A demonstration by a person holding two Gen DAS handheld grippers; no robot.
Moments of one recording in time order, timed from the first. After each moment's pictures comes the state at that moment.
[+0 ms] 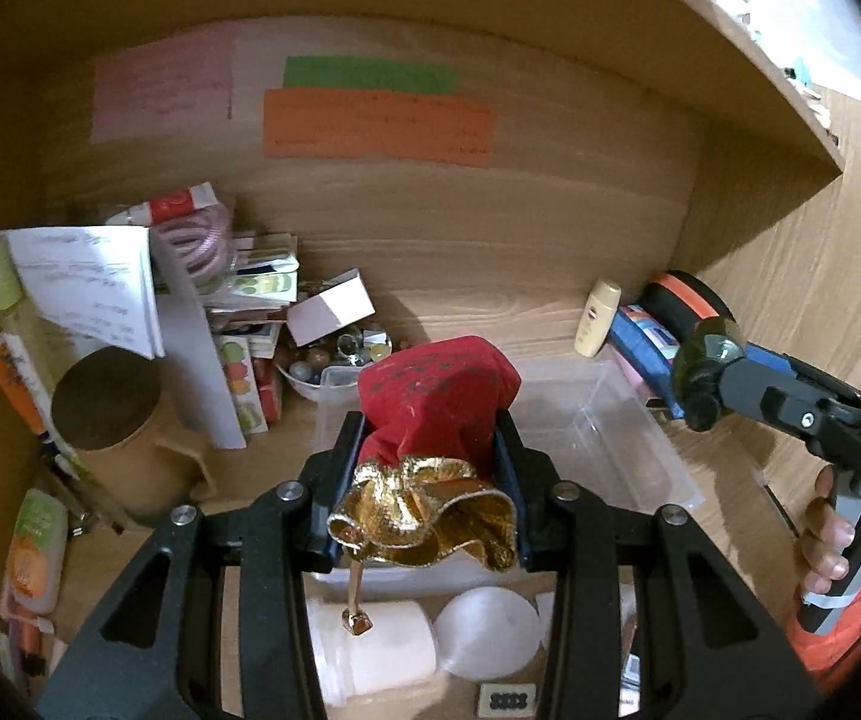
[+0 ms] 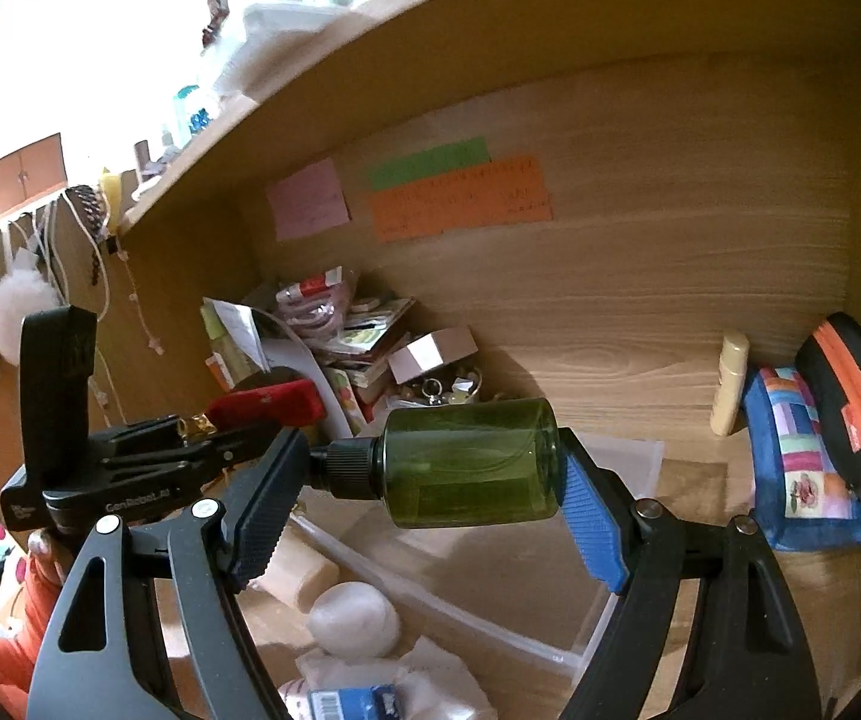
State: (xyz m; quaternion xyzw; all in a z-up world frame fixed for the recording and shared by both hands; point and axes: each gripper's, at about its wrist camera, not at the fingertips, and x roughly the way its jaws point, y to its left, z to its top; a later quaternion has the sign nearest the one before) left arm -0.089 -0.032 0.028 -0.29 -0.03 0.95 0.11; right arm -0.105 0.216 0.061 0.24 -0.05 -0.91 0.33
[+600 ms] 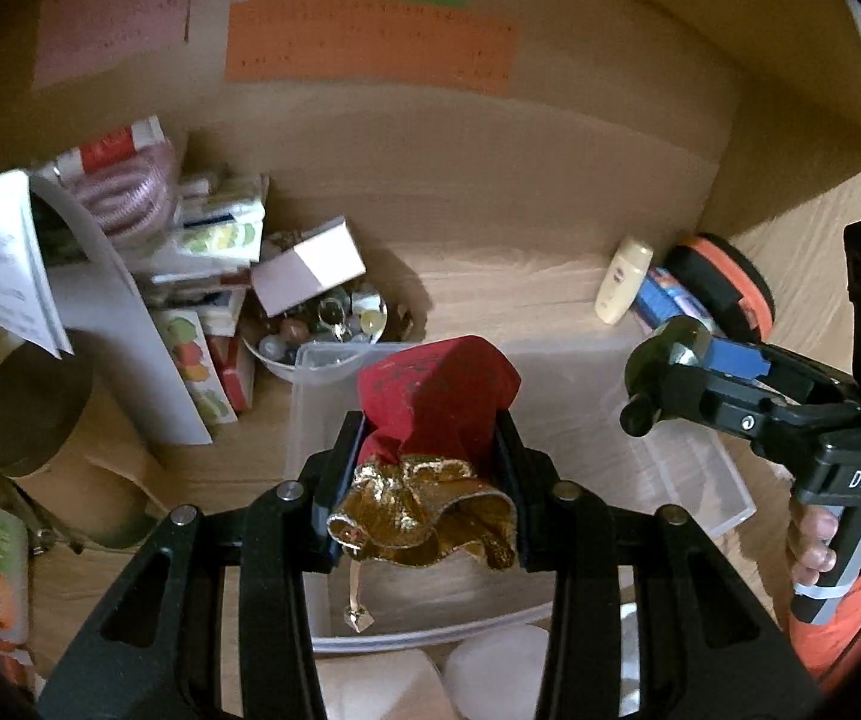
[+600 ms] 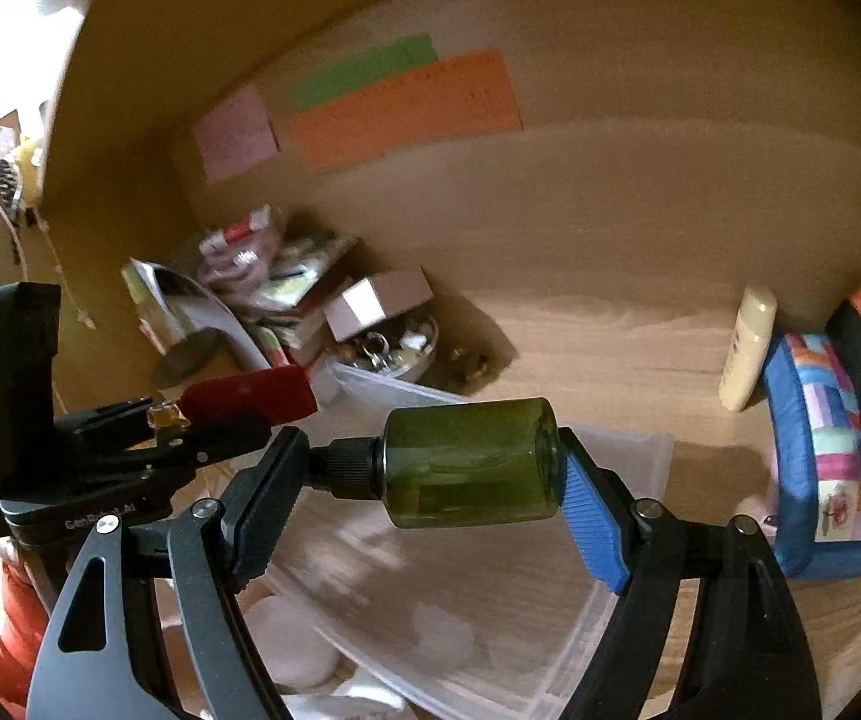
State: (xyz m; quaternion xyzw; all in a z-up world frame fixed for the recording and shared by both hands) left arm -0.148 -0.026 -0.007 -0.36 -0.03 0.92 0.13; right arm -0.176 0.191 0.019 0.33 -0.03 -0.90 0.30
